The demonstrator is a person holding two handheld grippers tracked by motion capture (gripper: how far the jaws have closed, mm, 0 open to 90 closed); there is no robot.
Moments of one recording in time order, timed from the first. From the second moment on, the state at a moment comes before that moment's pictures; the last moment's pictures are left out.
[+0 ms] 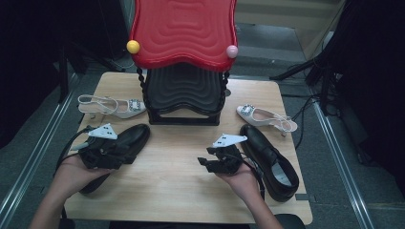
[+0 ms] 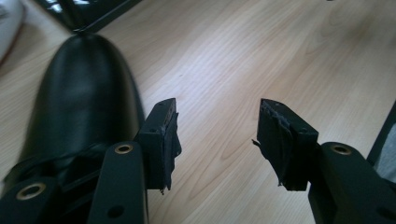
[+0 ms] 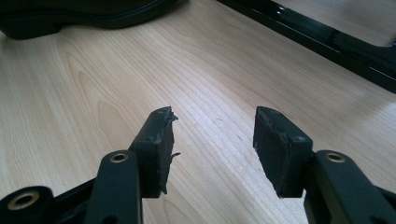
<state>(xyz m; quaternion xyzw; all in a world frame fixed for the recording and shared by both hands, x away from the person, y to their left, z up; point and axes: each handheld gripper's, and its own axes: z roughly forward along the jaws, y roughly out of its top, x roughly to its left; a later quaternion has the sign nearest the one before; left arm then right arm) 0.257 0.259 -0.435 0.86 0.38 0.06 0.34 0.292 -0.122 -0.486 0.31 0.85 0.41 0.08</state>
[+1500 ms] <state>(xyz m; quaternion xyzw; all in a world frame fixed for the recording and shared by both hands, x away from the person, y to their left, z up) 0.251 0.304 -0.473 0.80 0.50 0.08 0.32 0.298 -0.113 -0.493 0.31 0.86 0.39 0.08</state>
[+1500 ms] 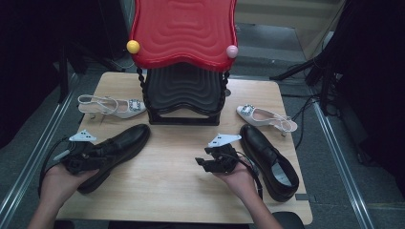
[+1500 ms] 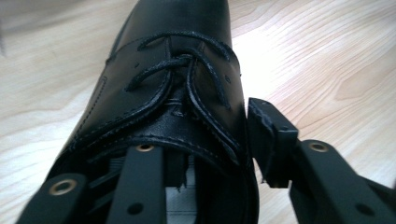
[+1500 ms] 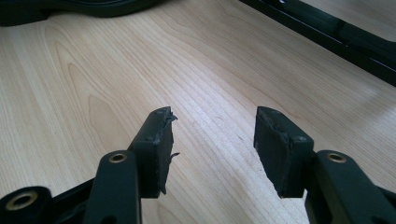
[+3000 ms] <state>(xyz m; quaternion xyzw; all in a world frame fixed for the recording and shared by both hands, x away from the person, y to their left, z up) 0.298 0.152 -0.456 0.87 0.36 0.00 0.34 0.291 -0.141 -0.480 0.35 0.83 0.42 0.11</state>
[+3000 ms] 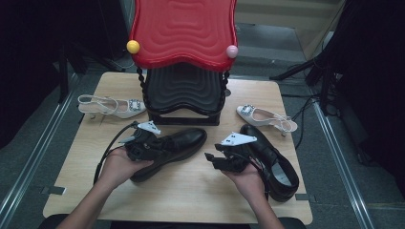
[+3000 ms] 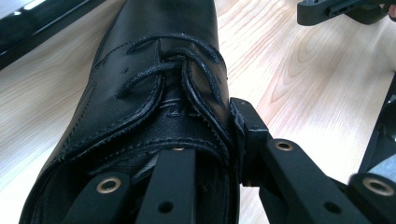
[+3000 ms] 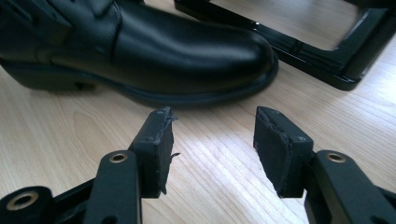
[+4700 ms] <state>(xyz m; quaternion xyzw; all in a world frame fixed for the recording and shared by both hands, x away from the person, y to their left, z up) 0.307 0.209 -0.434 0.86 0.35 0.02 0.38 0.278 -0.126 -0.488 0.37 0.83 0.41 0.08</state>
